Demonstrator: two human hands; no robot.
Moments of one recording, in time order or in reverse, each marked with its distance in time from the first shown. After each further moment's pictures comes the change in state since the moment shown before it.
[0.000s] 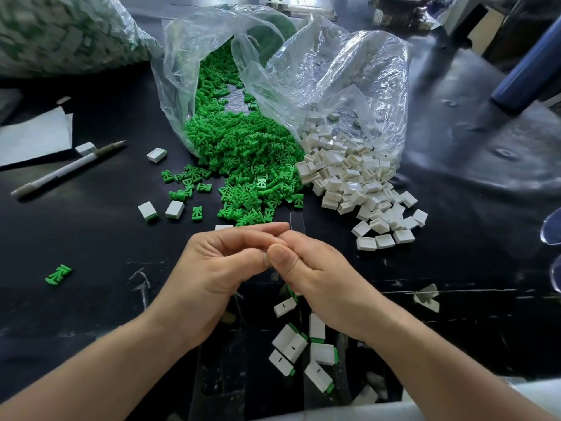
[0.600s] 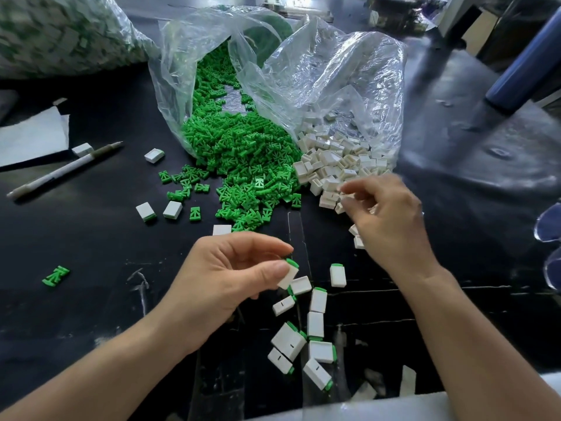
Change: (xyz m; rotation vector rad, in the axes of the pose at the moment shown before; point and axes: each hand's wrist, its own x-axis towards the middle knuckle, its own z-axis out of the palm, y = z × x) left_hand -0.007 0.004 0.003 0.210 -0.032 -0.009; right_hand 0.014 0.022 -0.060 -0.478 0.684 -0.008
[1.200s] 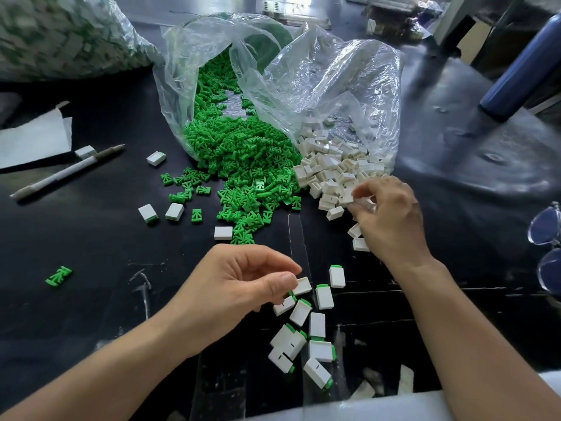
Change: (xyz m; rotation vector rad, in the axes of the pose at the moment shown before) left_hand -0.002 0.000 -0.001 0.144 -0.134 -0.029; right_hand 0.011 0.022 0.005 -0.209 0.036 0.017
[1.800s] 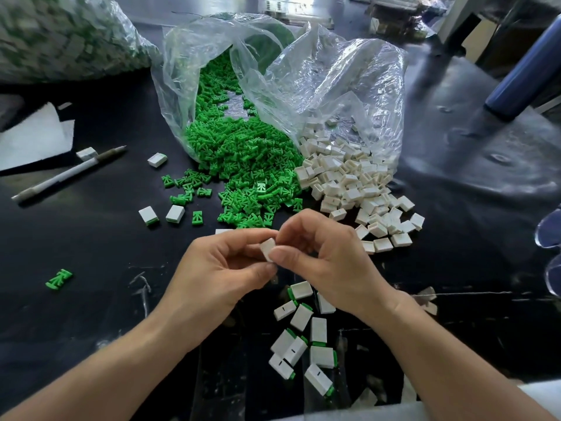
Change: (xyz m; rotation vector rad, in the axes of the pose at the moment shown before) left_hand 0.008 -0.005 -0.003 -0.067 0.213 0.057; right_hand -0.042 -0.054 0.008 0.766 -0.425 -0.251
